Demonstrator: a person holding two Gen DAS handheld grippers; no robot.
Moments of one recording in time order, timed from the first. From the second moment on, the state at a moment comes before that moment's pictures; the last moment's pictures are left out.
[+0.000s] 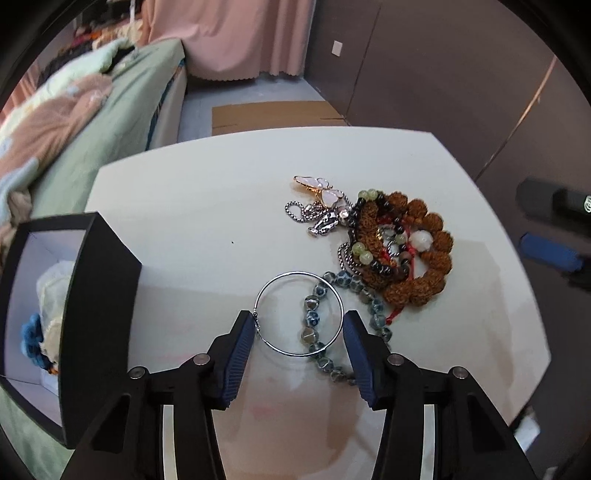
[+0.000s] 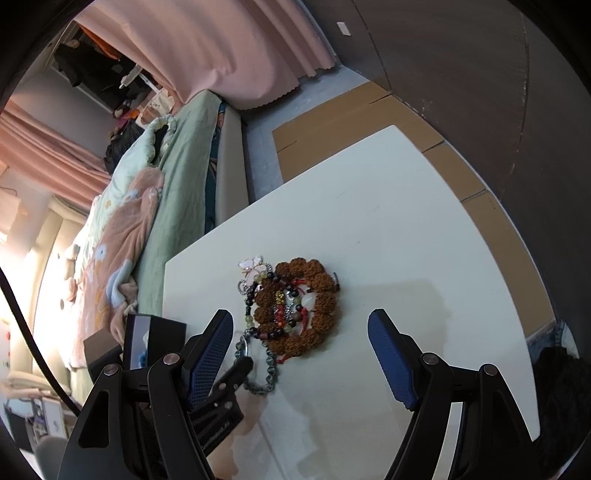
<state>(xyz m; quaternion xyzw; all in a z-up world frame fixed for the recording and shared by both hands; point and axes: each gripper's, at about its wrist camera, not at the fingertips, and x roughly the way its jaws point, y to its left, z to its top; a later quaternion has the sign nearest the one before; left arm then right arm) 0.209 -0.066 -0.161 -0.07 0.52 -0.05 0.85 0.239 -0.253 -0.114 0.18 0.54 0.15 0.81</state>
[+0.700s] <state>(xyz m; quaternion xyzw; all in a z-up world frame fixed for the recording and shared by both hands) 0.220 0.000 -0.102 -0.15 0.44 -0.05 0.88 0.266 -0.205 -0.133 0.17 0.56 0.16 0.80</state>
